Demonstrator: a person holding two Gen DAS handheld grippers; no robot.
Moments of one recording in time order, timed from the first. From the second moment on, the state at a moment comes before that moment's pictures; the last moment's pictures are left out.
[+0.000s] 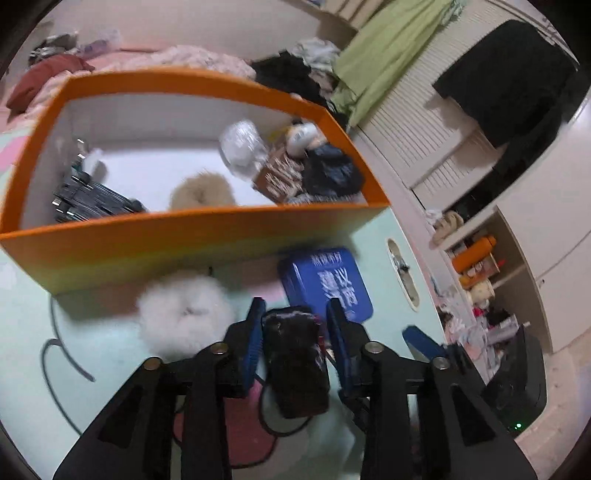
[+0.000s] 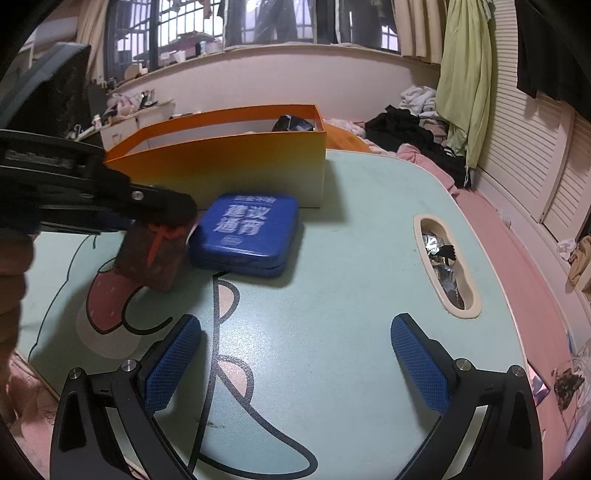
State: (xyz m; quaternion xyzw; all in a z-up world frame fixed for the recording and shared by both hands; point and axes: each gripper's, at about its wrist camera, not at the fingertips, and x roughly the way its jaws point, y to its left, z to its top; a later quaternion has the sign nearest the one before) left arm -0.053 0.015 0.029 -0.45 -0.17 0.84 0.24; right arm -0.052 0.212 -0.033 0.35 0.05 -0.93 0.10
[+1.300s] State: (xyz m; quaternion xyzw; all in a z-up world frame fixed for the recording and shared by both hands) left arm 0.030 0.019 -0.008 -0.39 0.05 0.91 0.10; right arm -0.087 0.218 0.056 0.31 0.05 -0.93 0.17
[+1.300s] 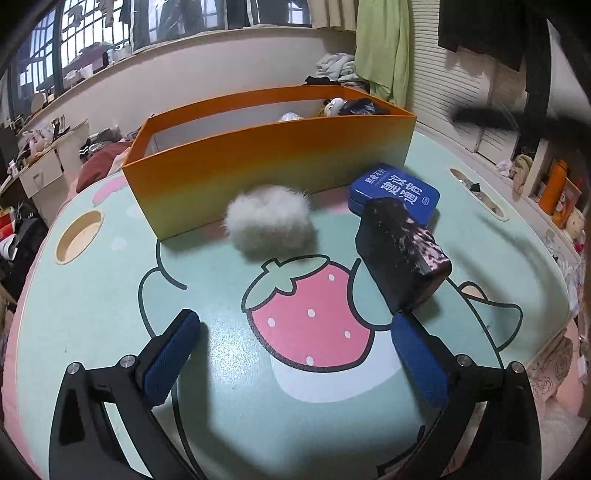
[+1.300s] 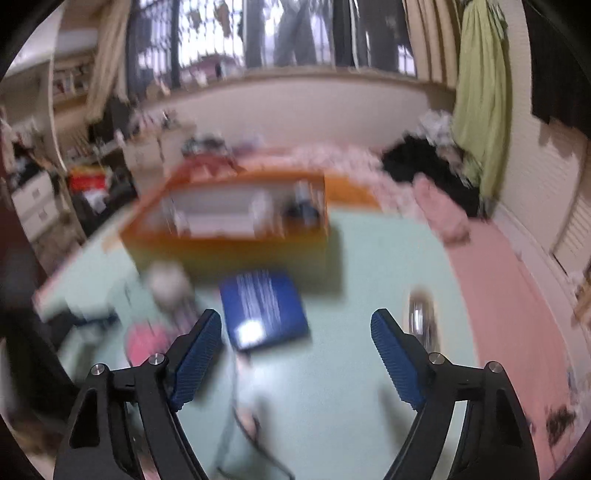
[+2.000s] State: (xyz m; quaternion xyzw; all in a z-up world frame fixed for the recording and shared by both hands) left arm 0.034 0.028 -0.009 -0.39 0.05 0.91 0.12; right arm -0.150 0.200 0.130 0.28 0.05 -0.94 0.19
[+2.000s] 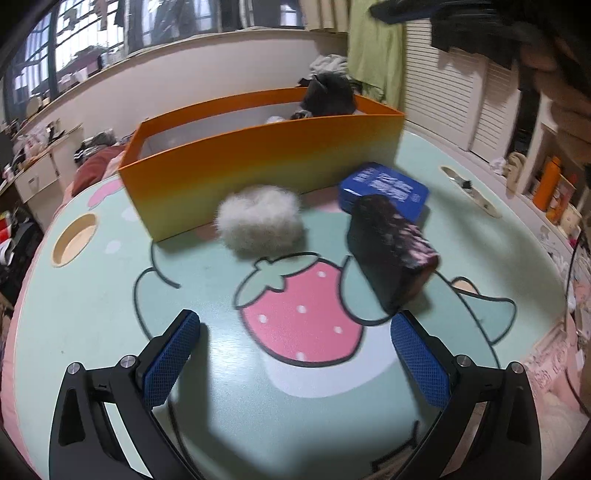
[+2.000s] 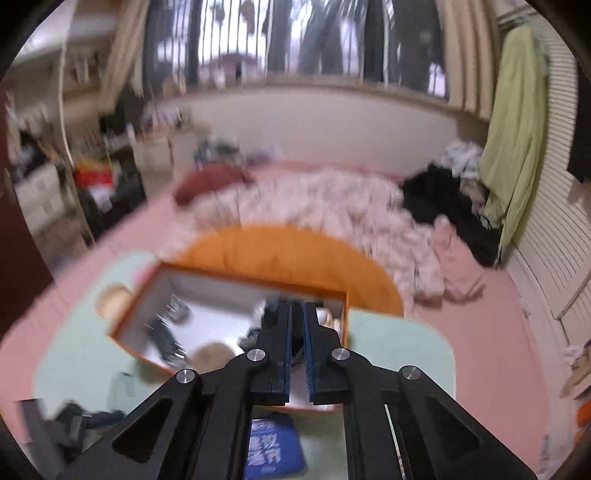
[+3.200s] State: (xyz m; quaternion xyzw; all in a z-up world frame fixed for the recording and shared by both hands) left arm 0.019 0.027 -0.010 -0.39 0.04 0.91 0.09; right arm -0.107 0.264 0.078 0.29 -0.09 -0.94 0.15
